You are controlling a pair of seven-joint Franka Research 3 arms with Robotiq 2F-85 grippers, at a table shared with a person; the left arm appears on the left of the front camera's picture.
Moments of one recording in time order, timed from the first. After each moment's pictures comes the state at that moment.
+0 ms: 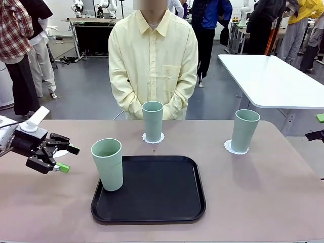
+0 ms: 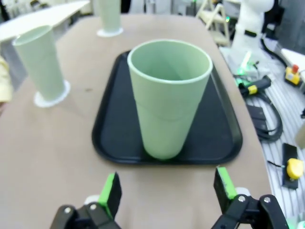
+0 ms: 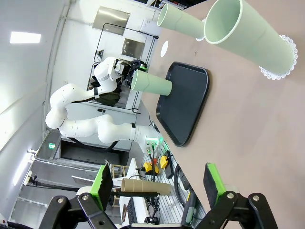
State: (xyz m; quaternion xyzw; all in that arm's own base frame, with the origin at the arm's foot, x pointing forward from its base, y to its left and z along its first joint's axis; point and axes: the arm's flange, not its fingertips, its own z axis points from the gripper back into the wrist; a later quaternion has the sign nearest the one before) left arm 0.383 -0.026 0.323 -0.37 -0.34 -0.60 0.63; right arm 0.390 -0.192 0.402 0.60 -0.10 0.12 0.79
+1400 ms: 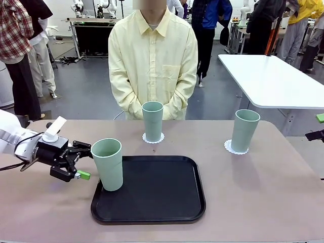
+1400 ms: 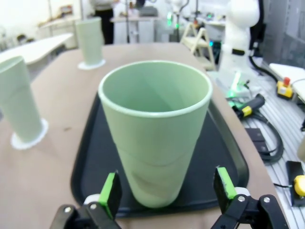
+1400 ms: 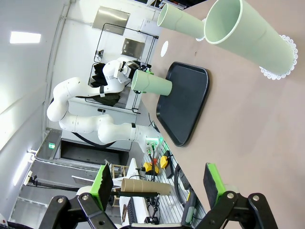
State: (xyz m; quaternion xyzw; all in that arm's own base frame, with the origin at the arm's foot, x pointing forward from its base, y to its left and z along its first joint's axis) left arm 0.389 -0.081 0.278 -0.44 -0.37 -0.60 0.55; right arm 0.390 -0.192 0.402 0.60 -0.10 0.12 0.79
